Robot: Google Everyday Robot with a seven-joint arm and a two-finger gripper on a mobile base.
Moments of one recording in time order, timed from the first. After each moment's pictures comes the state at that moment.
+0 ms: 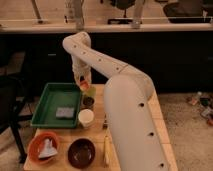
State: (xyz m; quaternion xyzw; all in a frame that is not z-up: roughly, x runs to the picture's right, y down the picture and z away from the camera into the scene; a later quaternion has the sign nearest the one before) arm -0.115 -0.034 0.839 -0.26 -0.25 -0.62 0.69
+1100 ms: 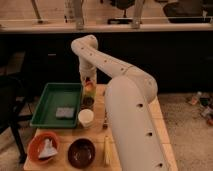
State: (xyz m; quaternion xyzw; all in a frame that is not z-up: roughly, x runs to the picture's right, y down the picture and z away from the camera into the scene) arm -0.089 -0.034 0.864 -0.26 -0.24 -0.62 0.70
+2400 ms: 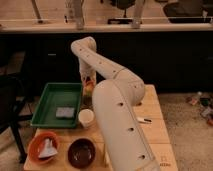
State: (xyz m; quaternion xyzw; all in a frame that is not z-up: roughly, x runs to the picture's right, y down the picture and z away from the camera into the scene) arm -0.092 -0.036 0.903 -0.27 -0.25 -0.65 0.66
